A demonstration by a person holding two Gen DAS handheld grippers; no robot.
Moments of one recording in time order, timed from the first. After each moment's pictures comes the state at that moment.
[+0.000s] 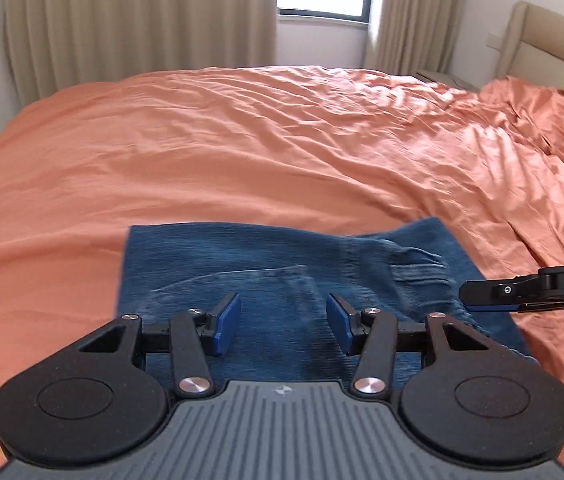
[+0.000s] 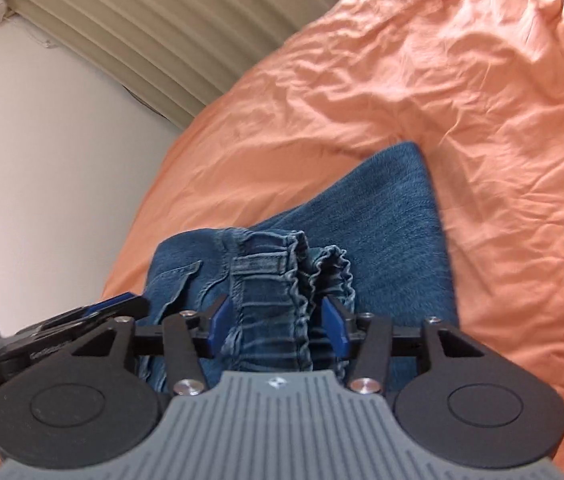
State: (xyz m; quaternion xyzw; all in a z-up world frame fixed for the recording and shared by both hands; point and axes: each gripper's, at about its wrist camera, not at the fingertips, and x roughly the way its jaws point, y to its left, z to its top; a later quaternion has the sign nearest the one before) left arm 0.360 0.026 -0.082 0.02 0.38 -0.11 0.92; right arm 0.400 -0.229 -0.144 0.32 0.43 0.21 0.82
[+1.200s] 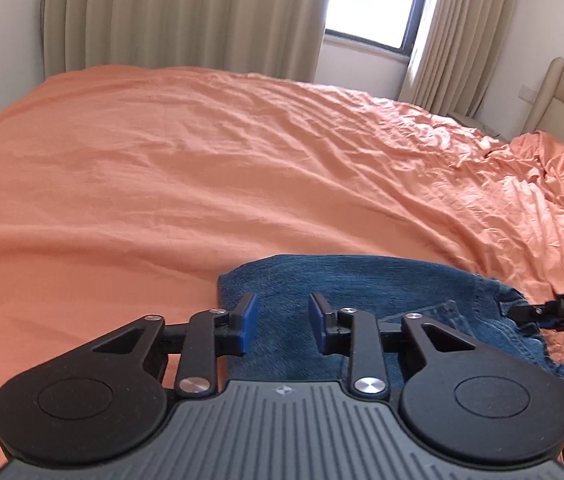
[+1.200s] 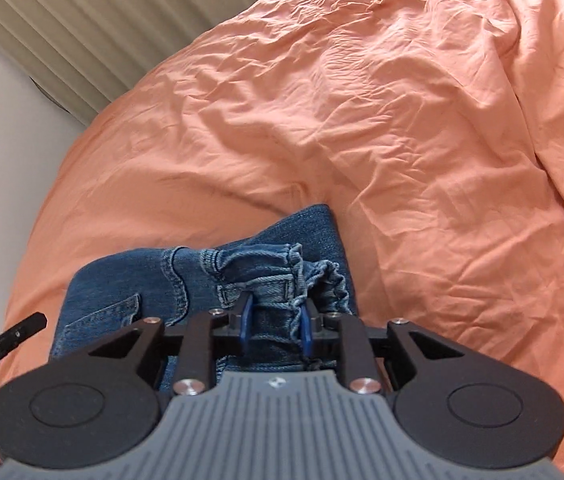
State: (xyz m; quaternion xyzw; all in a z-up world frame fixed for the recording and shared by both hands) left arm 0.421 0.086 -0.113 -0.05 0.36 -0.09 0.93; right arm 0.446 -0.245 -0.146 0.24 0.47 0.09 0.85
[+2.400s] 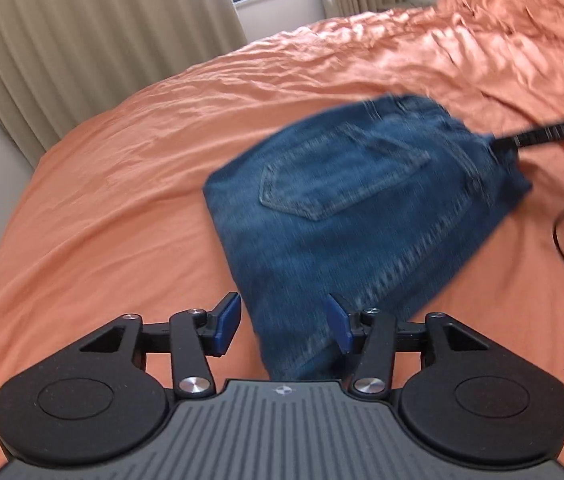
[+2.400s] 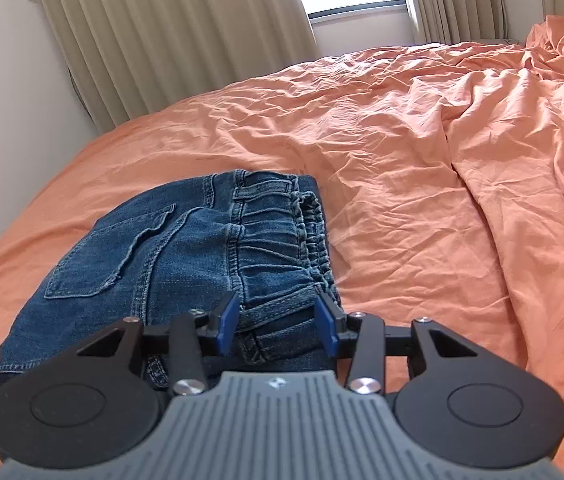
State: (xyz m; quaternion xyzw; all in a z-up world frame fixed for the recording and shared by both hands) left arm 0.233 0.026 -0.092 0.22 0.38 -0.12 0.89; right arm 0.286 -0.228 -0.129 0.15 0.35 0.07 0.92
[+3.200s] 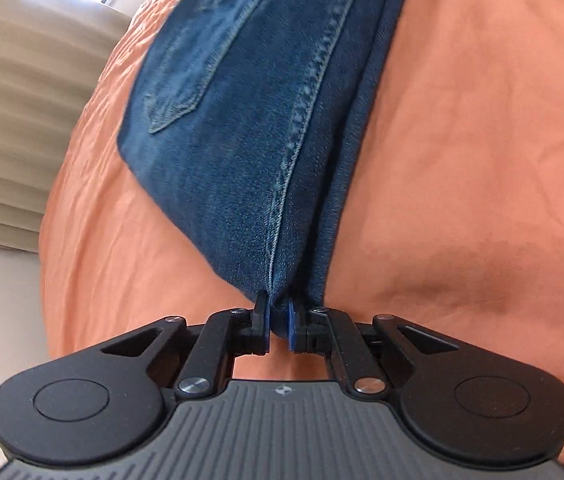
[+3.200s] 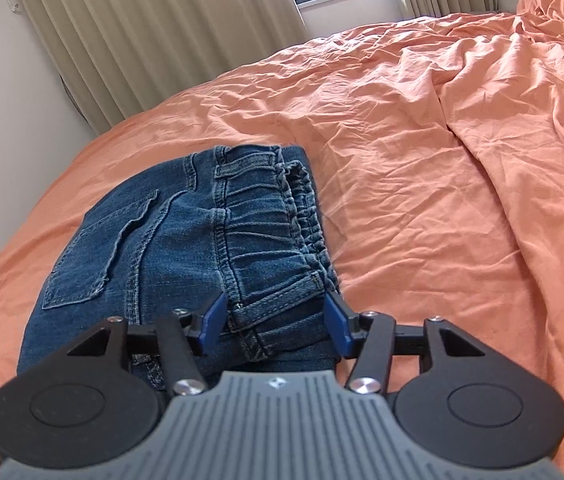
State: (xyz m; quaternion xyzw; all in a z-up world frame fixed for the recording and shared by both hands) left arm 0.205 -0.009 -0.198 0.50 0.41 -0.12 0.75; right arm 0.290 -0.232 -0.157 0.16 0.37 0.06 0.91
